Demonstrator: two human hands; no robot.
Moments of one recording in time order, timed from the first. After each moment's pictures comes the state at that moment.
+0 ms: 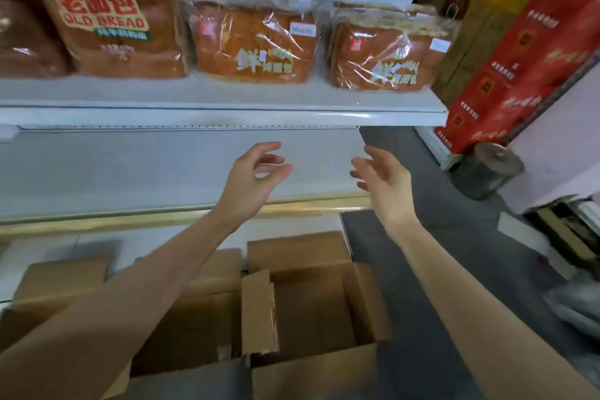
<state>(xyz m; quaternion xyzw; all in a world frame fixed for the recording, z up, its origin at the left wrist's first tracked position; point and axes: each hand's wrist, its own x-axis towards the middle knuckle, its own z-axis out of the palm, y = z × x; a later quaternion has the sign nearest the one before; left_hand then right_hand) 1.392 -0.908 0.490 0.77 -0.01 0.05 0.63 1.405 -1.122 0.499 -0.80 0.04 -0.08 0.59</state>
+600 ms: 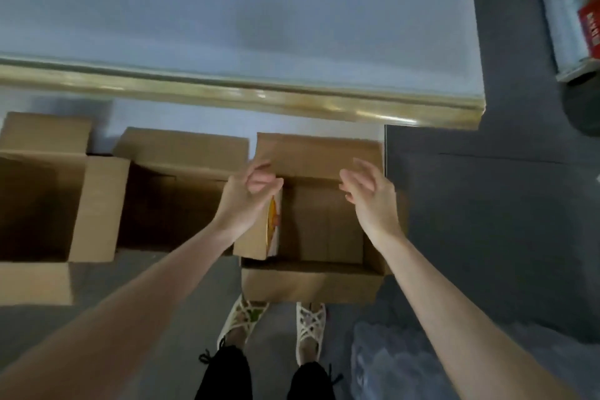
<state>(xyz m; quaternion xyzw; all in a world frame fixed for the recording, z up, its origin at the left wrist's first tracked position) 1.405 -0.957 0.198 0.76 0.24 -0.11 0.60 1.452 -1.159 0.205 -0.79 0.12 0.19 0.57</state>
